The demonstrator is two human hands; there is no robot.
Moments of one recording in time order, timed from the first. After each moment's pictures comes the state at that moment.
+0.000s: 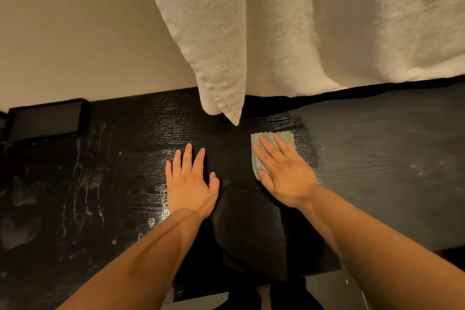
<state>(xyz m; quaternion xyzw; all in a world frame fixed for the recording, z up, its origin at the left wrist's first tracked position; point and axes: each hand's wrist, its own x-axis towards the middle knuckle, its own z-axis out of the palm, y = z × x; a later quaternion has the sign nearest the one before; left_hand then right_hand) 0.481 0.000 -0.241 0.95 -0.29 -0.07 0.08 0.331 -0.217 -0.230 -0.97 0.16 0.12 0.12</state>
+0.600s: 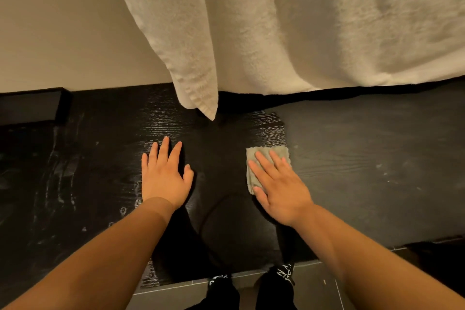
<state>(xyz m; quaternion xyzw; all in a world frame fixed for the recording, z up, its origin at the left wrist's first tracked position) 0.478 -0.004 -0.237 0.95 -0.29 -0.07 0.07 0.261 -0.226 -0.222 -0.97 0.14 0.14 0.12</state>
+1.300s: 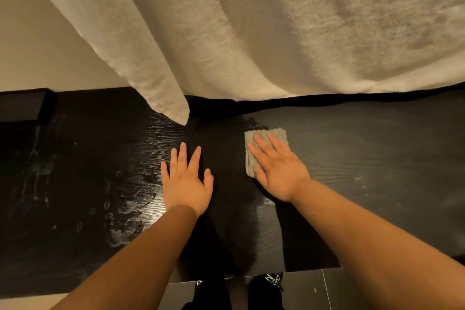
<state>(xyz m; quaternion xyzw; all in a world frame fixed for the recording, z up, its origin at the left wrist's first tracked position) 0.388 -0.101 -0.240 0.96 -0.23 -0.09 0.09 0.264 -0.335 -0.225 -0.98 0.11 0.14 0.12</state>
